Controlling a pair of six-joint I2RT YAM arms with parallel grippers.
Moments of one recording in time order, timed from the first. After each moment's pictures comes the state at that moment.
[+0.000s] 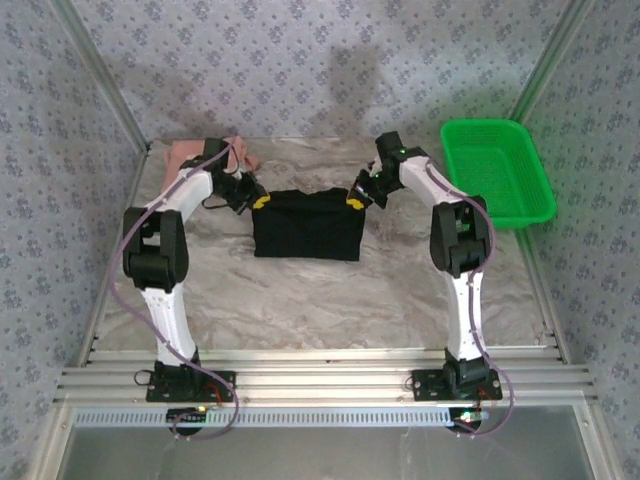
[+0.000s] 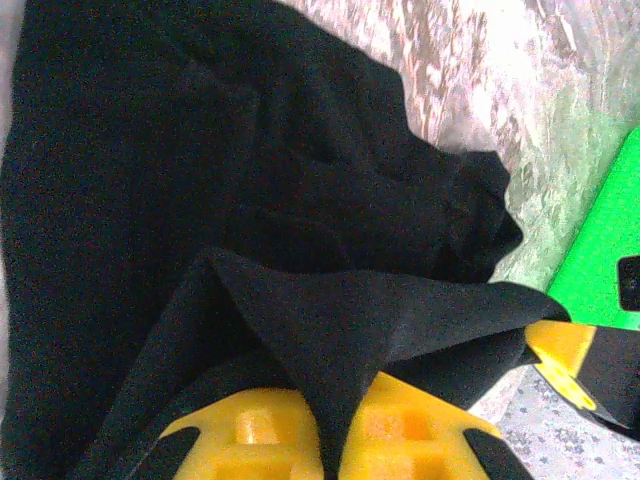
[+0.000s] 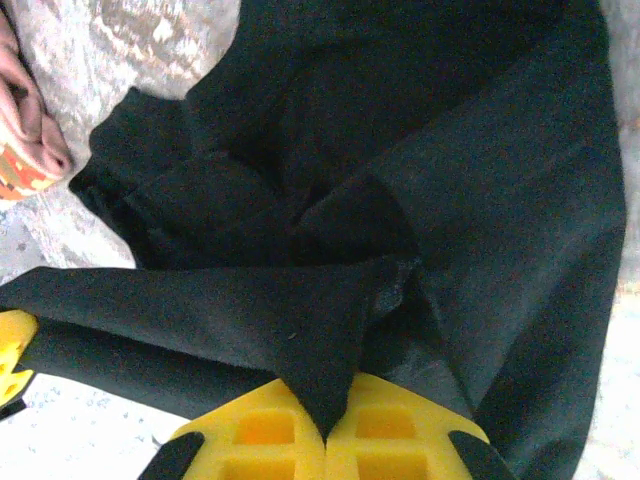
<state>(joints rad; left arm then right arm) -0.14 2.07 1.65 -0.70 0.60 -0.75 0.26 2.28 1.94 -0.88 -0.59 0.69</state>
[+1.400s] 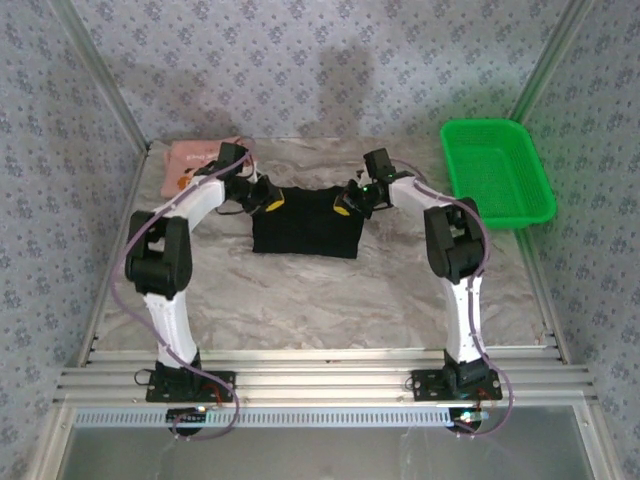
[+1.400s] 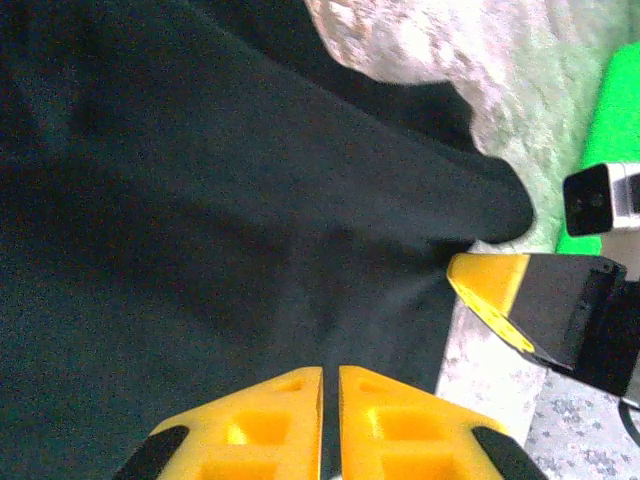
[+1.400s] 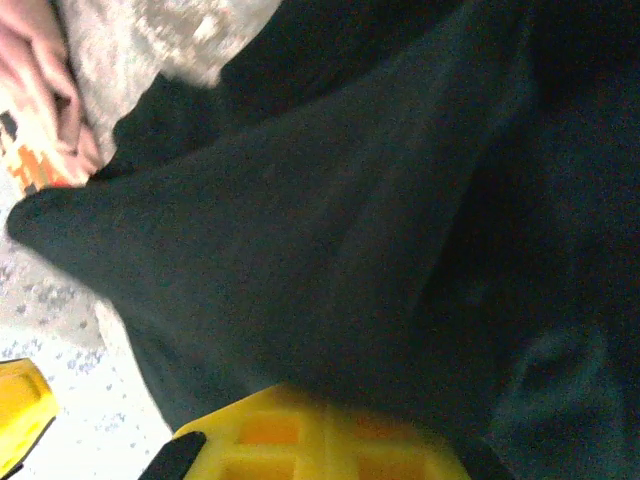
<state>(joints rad) -0.23 2.02 1.55 -0.54 0.58 -0.69 0.33 2.23 1.66 -0.42 -0.59 0.83</state>
